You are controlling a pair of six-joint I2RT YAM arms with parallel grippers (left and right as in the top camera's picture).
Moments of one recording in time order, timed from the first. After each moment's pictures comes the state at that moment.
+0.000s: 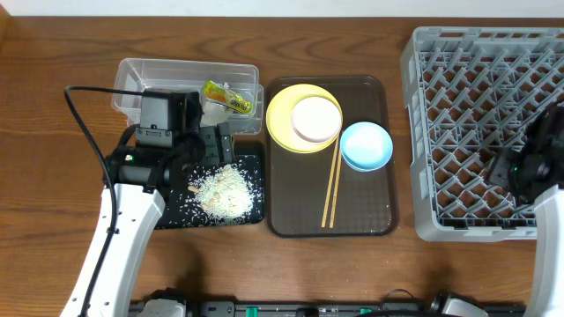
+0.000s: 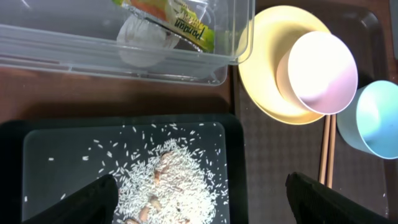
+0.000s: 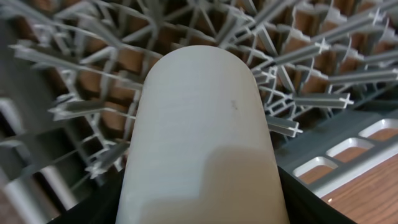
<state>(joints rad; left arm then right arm) -0.13 1.27 1.10 -0.81 0.15 -0.25 -0.40 1.32 1.11 -0.99 0.14 0.10</state>
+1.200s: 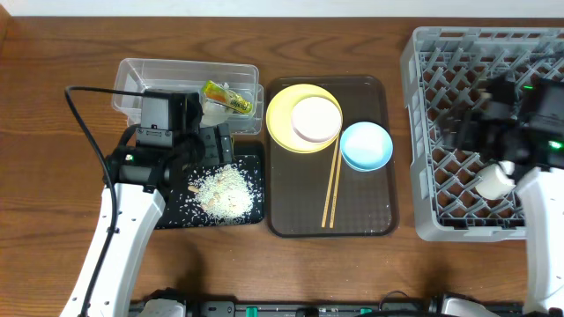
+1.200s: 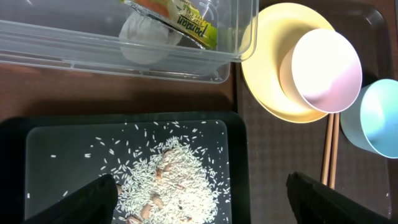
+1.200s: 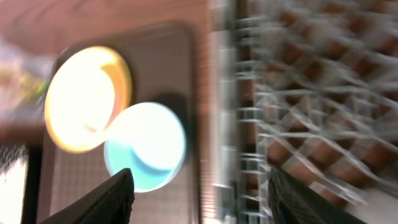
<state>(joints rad) -0.13 1.27 1.10 -0.81 0.15 -0.25 -0.19 1.36 1.18 -0.78 -0.38 0.00</state>
